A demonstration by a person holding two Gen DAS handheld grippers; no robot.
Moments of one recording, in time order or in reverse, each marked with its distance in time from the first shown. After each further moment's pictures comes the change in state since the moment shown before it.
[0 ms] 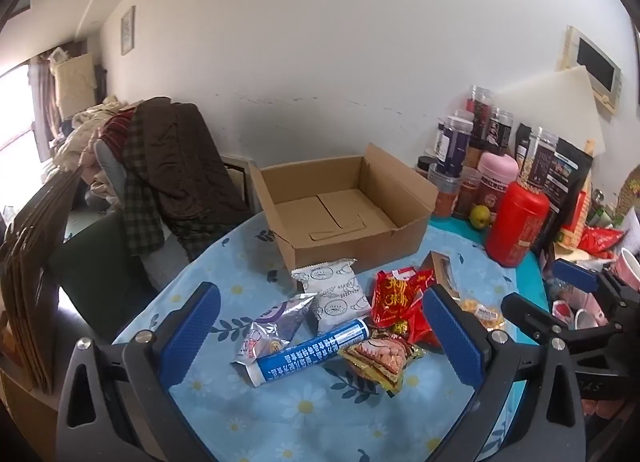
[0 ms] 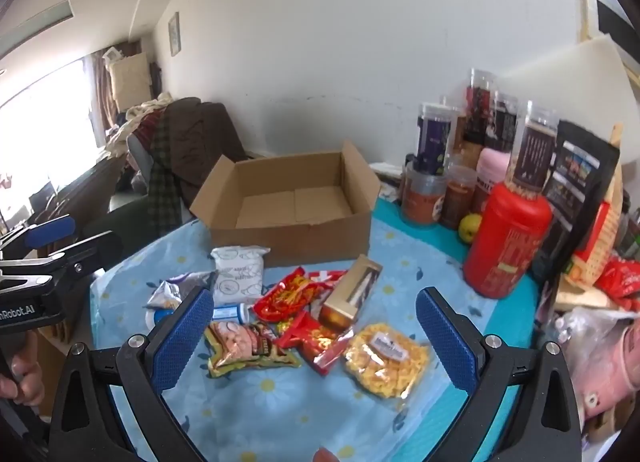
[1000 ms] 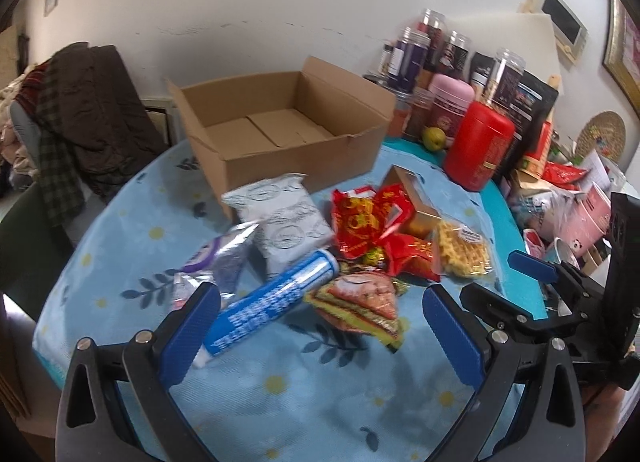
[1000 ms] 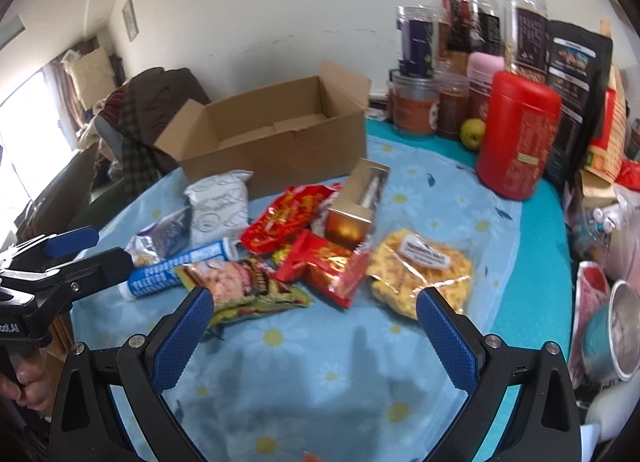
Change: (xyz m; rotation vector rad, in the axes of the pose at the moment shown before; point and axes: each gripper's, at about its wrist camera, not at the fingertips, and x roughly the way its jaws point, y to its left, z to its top) left arm 0.077 0.006 -0.043 0.068 0.226 -0.291; right arm 0.051 0.000 -0.065 0.128 0.171 -0.080
